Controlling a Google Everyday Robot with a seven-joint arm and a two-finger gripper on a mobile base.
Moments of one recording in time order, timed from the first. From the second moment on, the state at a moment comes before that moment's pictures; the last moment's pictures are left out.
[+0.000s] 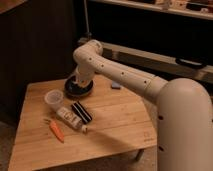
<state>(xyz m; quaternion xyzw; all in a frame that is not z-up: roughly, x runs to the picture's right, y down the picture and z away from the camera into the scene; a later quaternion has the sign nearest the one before) -0.155 -0.034 0.791 -0.07 -0.28 -0.61 0.74</state>
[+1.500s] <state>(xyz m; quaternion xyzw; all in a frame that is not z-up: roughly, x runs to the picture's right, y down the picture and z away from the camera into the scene) -0.229 0.003 0.763 -0.10 -0.34 -0.67 0.65</state>
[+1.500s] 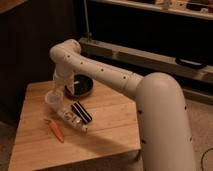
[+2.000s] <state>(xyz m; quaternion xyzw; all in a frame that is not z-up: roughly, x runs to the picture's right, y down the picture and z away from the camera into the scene) -0.236 0.006 0.769 -0.10 -0.35 -0.67 0.65</state>
